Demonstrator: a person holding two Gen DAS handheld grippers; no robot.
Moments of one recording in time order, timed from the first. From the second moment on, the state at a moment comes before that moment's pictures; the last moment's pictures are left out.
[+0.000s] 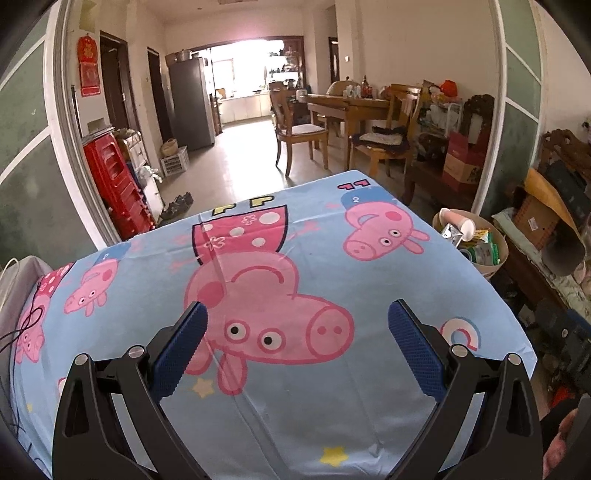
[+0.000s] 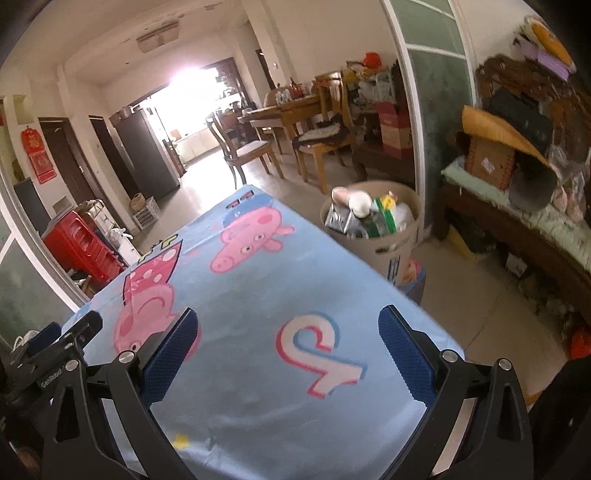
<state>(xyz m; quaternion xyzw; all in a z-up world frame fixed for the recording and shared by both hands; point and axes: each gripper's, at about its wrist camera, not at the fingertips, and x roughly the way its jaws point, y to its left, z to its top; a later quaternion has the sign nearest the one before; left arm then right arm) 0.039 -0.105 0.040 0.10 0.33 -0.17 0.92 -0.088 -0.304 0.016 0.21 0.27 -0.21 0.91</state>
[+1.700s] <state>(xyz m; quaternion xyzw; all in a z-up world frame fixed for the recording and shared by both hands) 0.026 -0.112 0.056 0.09 0.34 -0.14 0.93 -0.071 -0.317 0.023 0.17 0.31 -0.14 0.92</state>
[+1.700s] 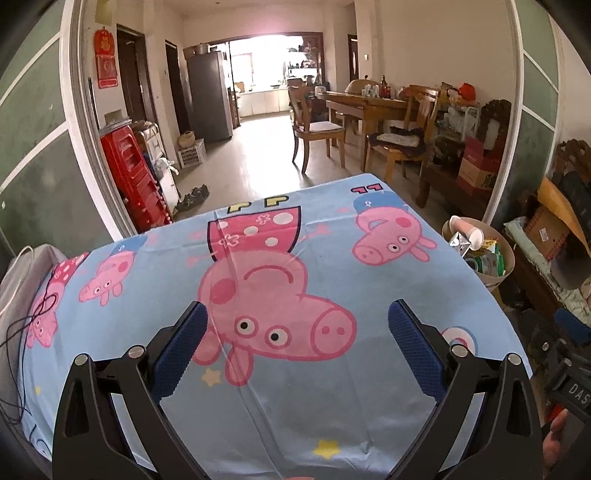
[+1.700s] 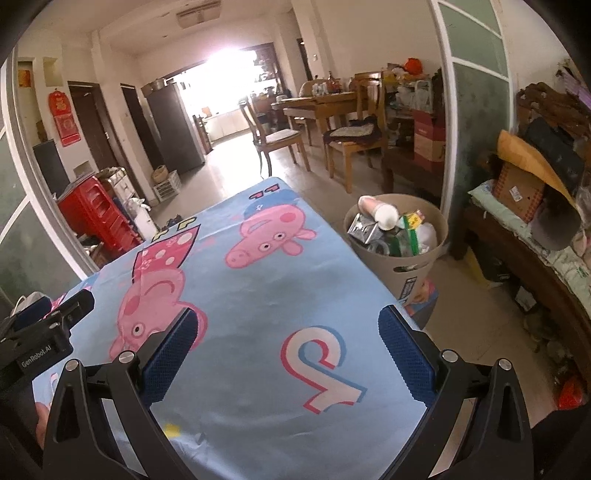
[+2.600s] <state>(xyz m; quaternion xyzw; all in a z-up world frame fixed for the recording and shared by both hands) 0.036 -0.182 0.083 0.14 0.32 -0.19 0.92 -0.064 -0.355 0.013 0.21 0.32 -0.16 0.91</state>
